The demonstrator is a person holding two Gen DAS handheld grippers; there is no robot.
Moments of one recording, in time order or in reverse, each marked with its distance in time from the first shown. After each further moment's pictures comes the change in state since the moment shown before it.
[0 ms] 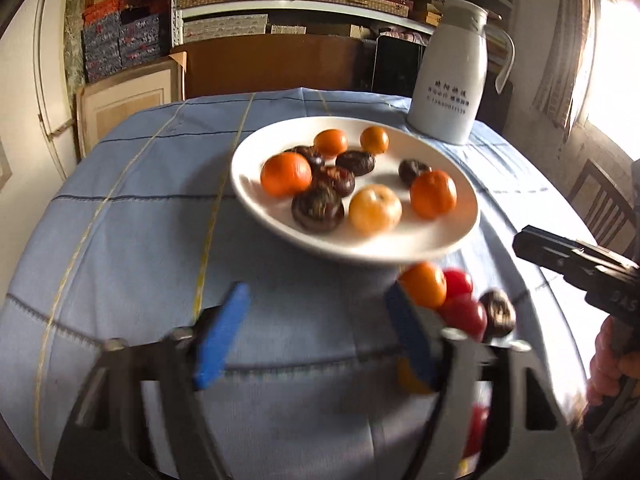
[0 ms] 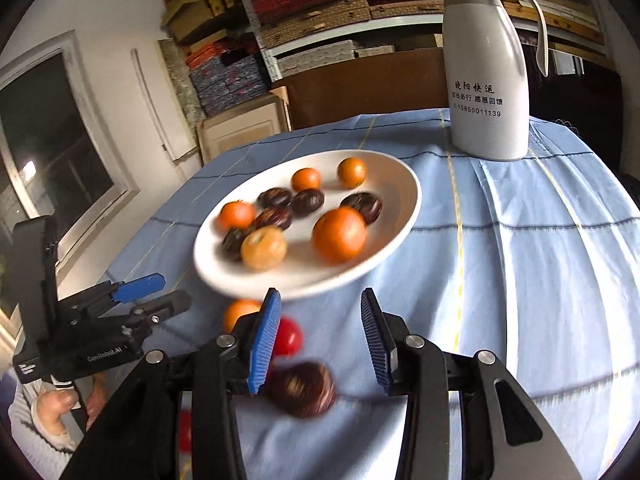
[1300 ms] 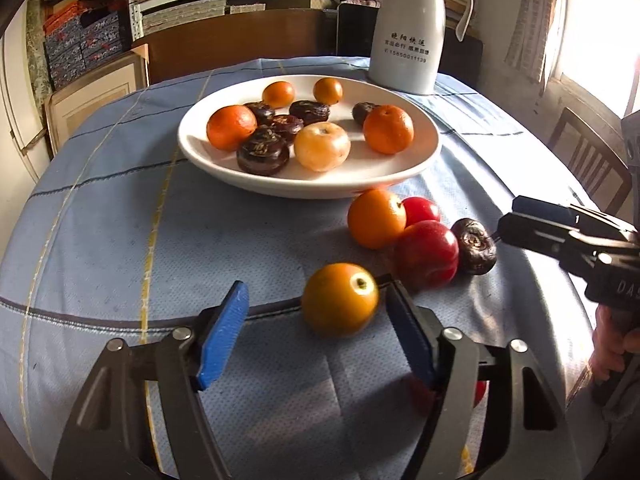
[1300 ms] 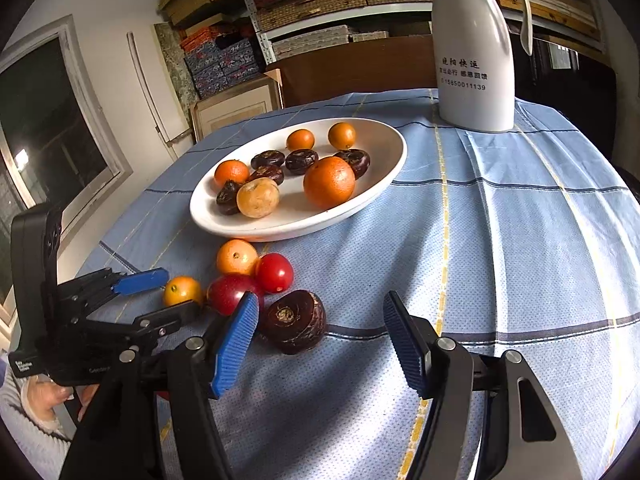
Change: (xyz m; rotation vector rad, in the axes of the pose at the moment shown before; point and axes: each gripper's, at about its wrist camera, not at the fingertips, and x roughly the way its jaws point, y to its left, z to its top) left arm 0.012 -0.027 -0.021 0.111 0.099 -0.079; right arm -0.006 -0.001 -0.030 -0.026 0.056 -0.050
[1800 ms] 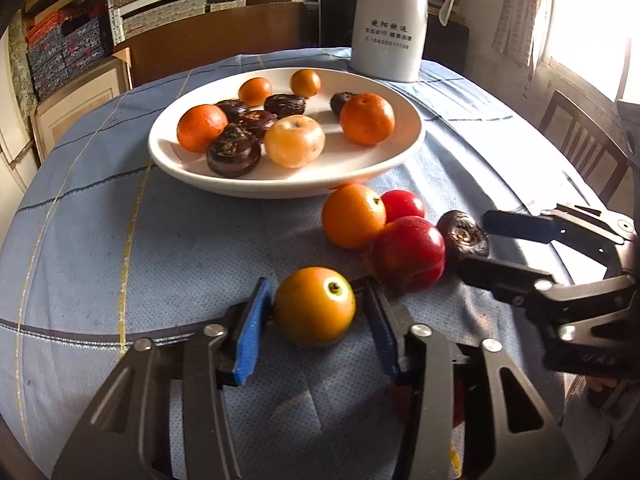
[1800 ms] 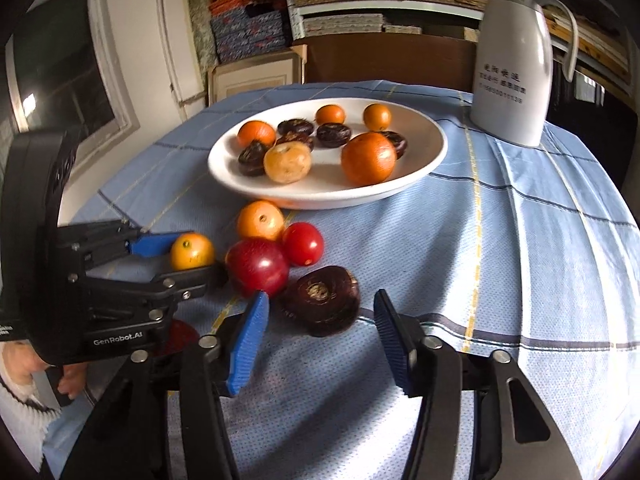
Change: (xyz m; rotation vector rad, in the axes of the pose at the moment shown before) left arm 0.010 -0.013 0.004 0.052 0.028 -0.027; right arm 0.019 0.031 -0.008 -0.164 0.082 -0.035
